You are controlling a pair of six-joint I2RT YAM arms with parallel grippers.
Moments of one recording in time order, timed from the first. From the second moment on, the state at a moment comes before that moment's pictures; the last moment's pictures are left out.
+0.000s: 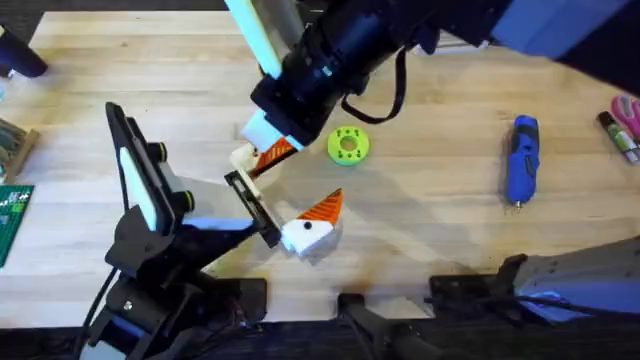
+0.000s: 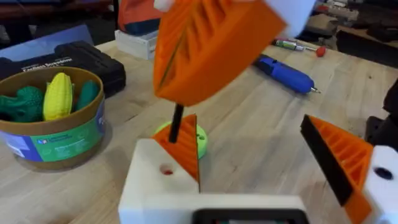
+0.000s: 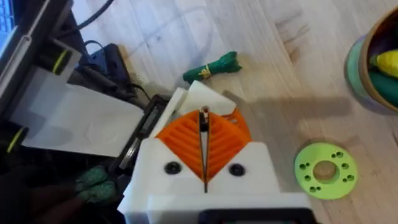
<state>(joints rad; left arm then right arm) -0.43 0.02 0.01 -0.05 0.53 -0.07 0.89 1.67 1.72 -1.08 -0.36 -0.08</state>
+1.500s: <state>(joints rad) -0.43 0.03 0.01 -0.06 0.53 -0.08 0.92 1.75 1.73 -1.04 -0.33 -0.08</state>
